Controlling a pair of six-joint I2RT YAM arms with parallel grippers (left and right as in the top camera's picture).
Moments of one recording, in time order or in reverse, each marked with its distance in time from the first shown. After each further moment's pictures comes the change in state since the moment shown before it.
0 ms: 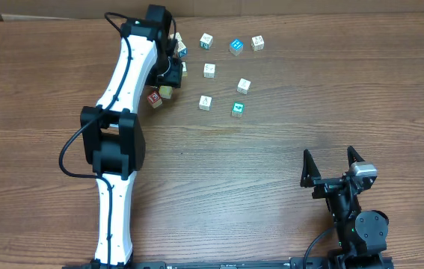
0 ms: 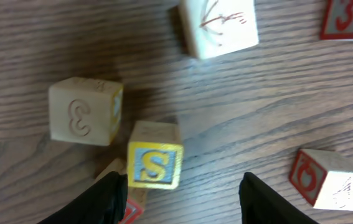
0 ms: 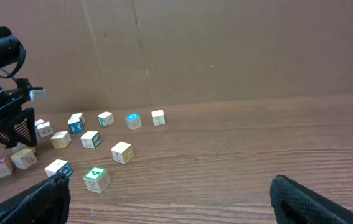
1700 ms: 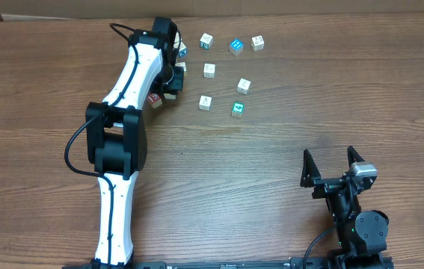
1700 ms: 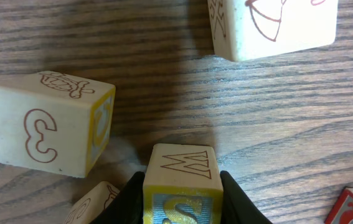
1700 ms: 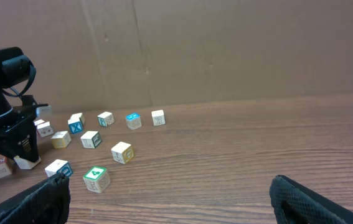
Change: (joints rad) left arm -0.013 0.011 -0.129 0.111 -0.045 -0.079; right arm 0.000 0.000 0.000 0.001 0.000 0.000
